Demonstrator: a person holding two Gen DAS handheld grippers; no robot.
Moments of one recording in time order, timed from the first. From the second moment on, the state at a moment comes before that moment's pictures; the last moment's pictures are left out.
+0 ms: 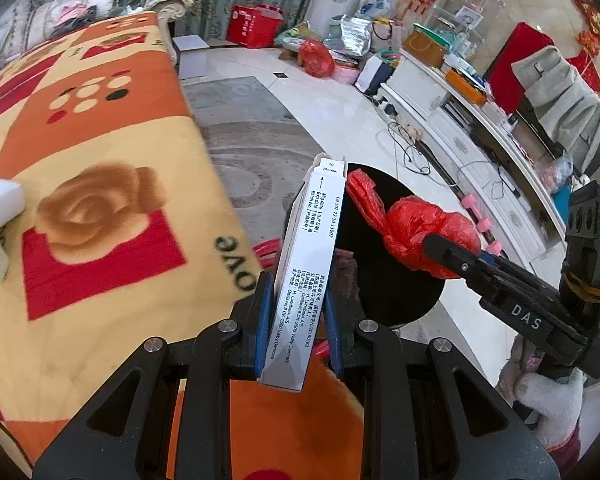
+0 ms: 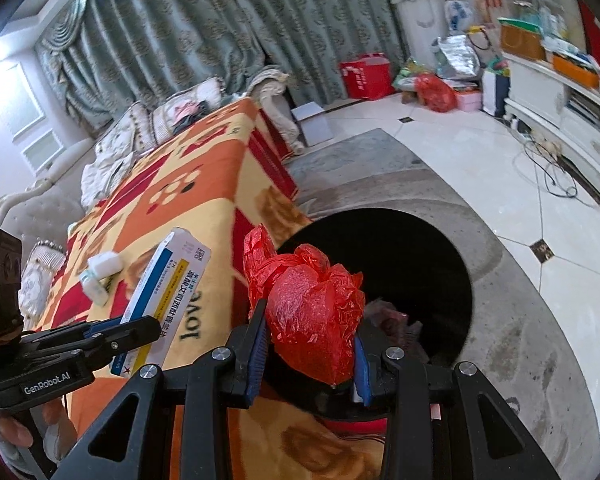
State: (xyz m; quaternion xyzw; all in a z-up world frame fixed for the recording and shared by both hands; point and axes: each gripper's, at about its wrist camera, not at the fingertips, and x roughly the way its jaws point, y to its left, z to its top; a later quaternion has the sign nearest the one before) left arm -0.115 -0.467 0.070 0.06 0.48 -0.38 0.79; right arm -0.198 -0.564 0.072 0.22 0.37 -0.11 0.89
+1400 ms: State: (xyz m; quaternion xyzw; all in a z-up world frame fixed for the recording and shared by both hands) left arm -0.103 -0.513 0.054 0.04 0.52 -0.39 0.76; right arm -0.202 -0.602 0.045 0.27 0.40 -0.14 0.86
